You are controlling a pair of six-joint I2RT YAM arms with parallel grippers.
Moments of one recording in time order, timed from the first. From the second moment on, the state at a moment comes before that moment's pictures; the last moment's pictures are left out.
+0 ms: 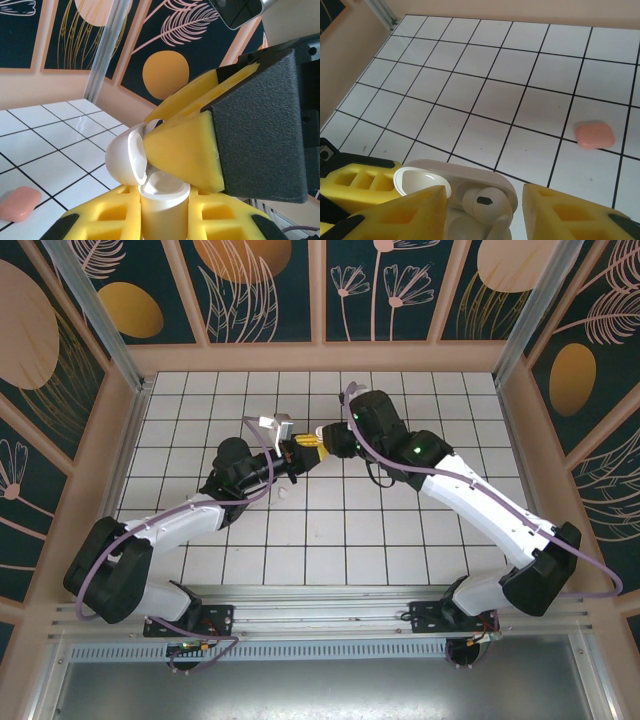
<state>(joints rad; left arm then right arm) -0.59 1.41 0.72 0.78 0.57 -0.49 0.79 1.39 1.42 -0.62 0.13 0.39</state>
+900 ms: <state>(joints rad) -0.59 1.40 0.72 0.79 0.57 -0.49 0.72 1.39 1.45 -0.65 -0.09 0.50</state>
